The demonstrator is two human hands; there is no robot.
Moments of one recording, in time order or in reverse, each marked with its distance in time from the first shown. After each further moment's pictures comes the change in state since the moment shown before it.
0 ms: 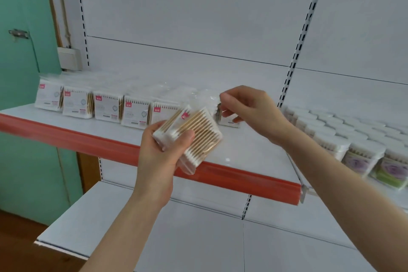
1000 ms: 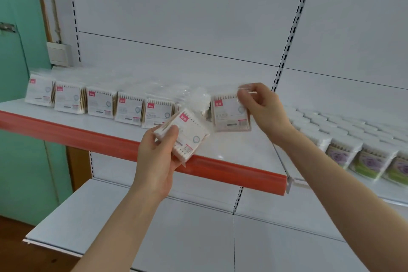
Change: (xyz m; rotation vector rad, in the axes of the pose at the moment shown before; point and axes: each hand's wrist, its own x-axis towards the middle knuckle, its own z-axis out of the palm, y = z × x) left_hand -0.009 0.003 0.008 -0.062 0.051 -0.133; right_hand -0.008 0.021 -0.017 0.070 0.264 0.044
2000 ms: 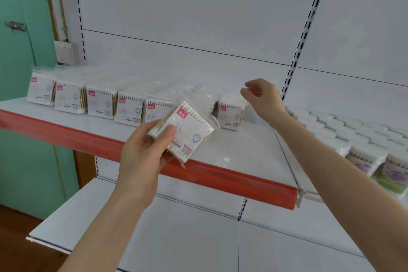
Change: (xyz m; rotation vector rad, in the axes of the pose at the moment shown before) left_hand 0.014 -0.002 -0.012 0.052 -0.035 0.159; right_hand 0.070 0.049 0.001 -0.308 0.036 0.044
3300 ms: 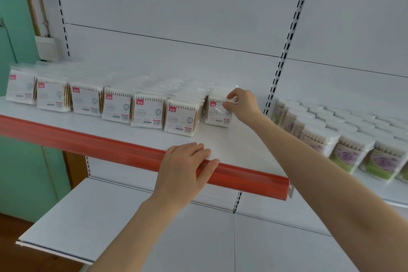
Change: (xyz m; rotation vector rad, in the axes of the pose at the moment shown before) left_hand 0.008 -0.078 0.014 1.327 -0.359 0.784; right_hand 0.014 0.034 0.035 -0.199 -0.107 0.093
